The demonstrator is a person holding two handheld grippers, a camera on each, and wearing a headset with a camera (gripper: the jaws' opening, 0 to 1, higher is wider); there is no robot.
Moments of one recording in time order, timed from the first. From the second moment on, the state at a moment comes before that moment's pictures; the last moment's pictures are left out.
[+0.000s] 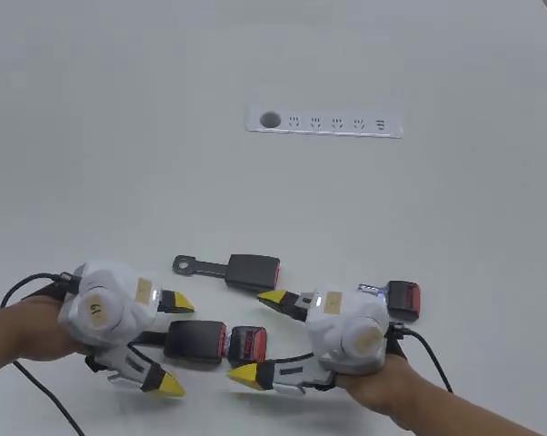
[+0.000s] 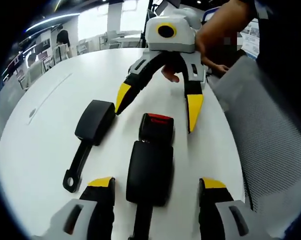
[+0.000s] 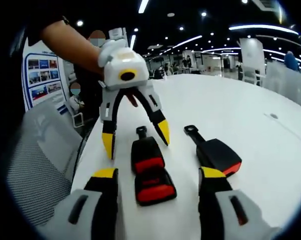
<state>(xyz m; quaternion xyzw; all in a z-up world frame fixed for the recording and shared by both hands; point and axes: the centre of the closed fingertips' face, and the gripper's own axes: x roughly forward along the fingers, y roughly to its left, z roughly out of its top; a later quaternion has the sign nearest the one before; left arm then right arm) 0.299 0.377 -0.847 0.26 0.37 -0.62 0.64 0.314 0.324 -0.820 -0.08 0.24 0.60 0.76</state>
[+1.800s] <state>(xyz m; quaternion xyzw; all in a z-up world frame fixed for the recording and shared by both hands) 0.399 0.319 -0.862 0.32 0.35 -0.61 0.63 0.370 0.105 -0.850 -0.15 0.35 0.53 0.76</state>
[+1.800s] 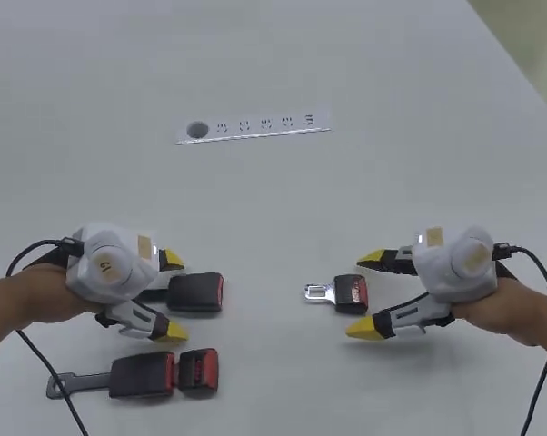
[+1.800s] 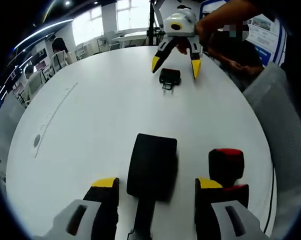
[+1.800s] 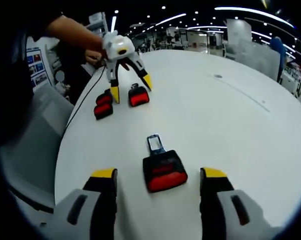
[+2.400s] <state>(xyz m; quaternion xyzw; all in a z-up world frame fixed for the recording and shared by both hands) 0.406 0.313 -0.858 0.32 0.32 -0.63 0.63 0.378 0.103 -0.857 -0.19 0.33 0.55 0.74</state>
